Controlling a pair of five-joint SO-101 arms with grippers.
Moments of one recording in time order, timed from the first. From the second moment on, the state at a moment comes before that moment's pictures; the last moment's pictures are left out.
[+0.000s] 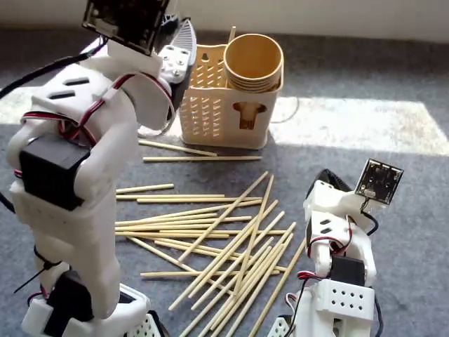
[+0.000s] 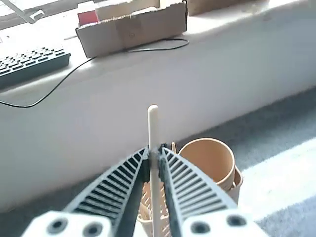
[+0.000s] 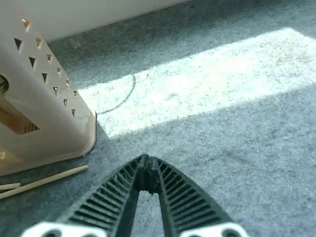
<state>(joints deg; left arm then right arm) 16.7 -13.9 -43.6 76.6 -2.2 5.9 -77.1 81.9 30.0 -8.1</state>
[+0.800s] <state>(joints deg) 8.3 -1.3 -32.8 49.5 11.9 5.9 -77.1 81.9 30.0 -8.1</state>
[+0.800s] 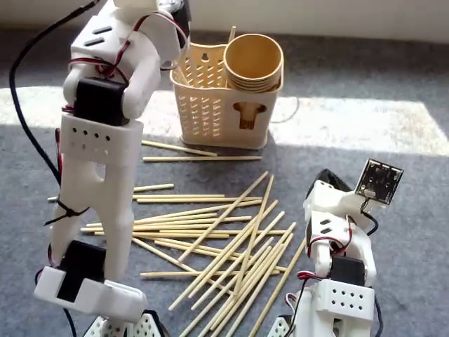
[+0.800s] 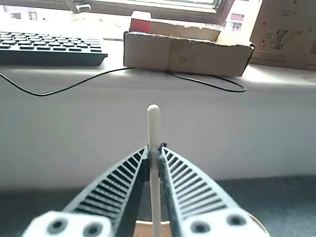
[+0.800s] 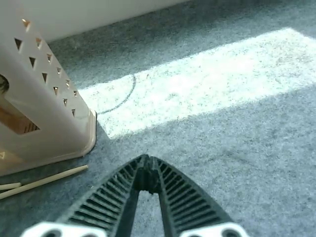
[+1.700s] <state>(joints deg) 7.9 2.4 -33.7 62.8 8.7 5.9 -77.1 81.9 30.0 -8.1</state>
